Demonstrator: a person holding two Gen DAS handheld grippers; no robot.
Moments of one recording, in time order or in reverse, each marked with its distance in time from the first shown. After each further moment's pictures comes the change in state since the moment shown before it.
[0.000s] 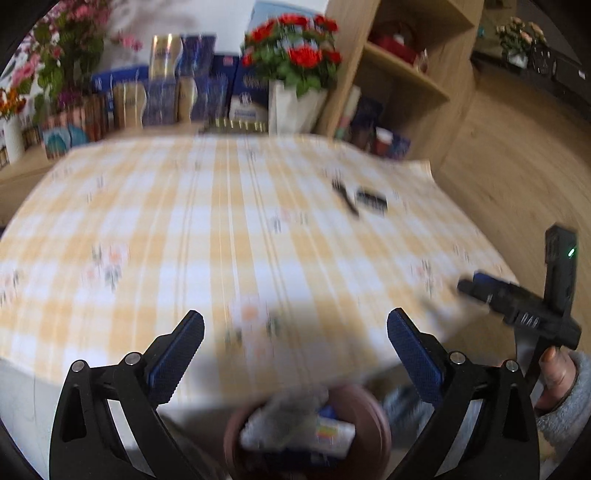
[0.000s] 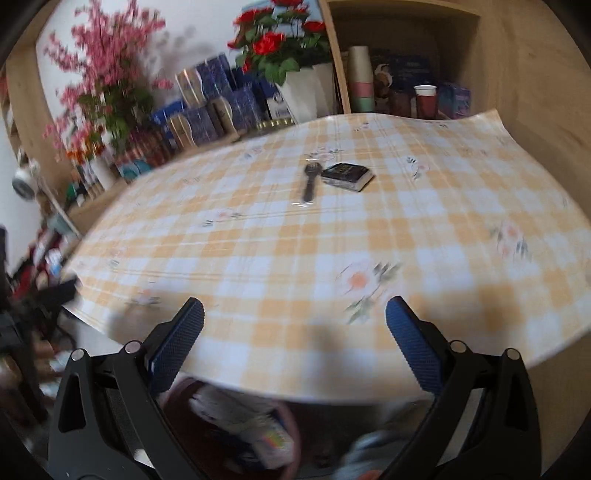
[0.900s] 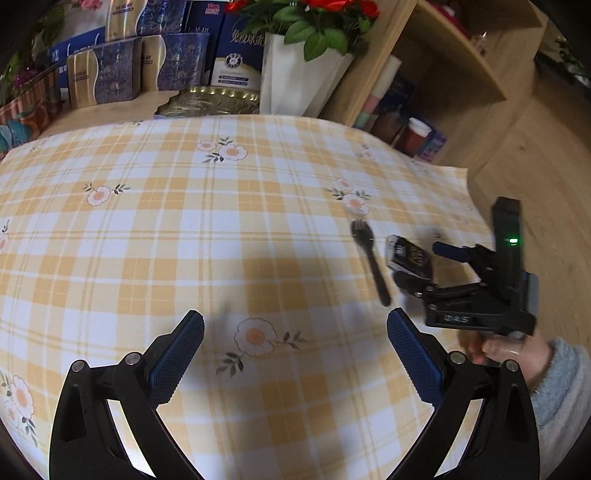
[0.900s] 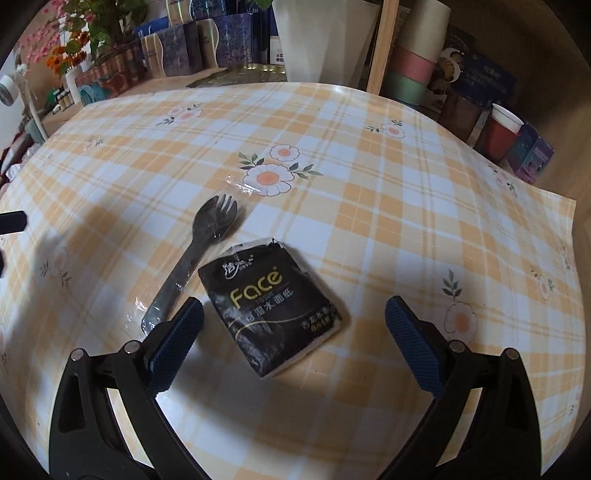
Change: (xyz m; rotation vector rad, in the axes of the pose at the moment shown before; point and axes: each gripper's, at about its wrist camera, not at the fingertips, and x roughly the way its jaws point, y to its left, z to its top) left arm 0.198 -0.011 0.124 -0.068 0.191 -0.011; right arm 0.210 -0.065 0.146 -0.298 0.201 -0.059
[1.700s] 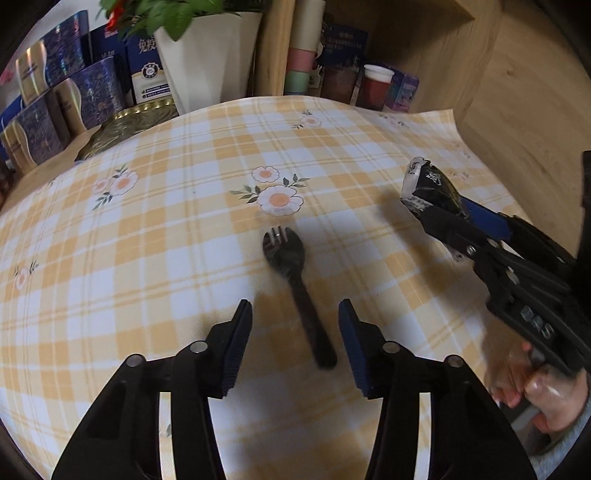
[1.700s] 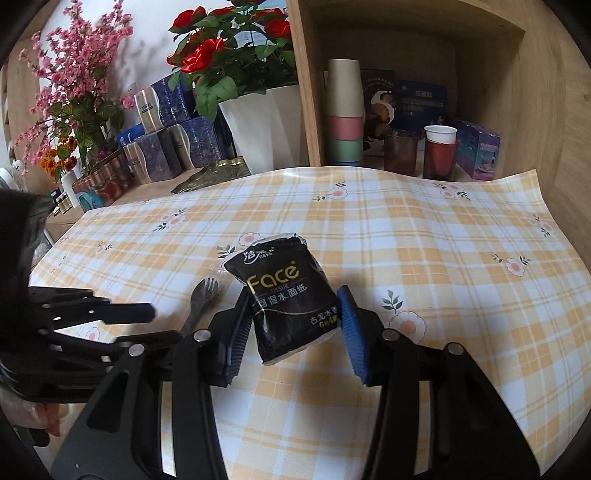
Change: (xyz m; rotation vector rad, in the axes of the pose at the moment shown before) left arm 0.095 -0.101 0.026 0.239 0.079 0.062; right arm -0.055 -0.041 -0.021 0.230 -0.334 0.027
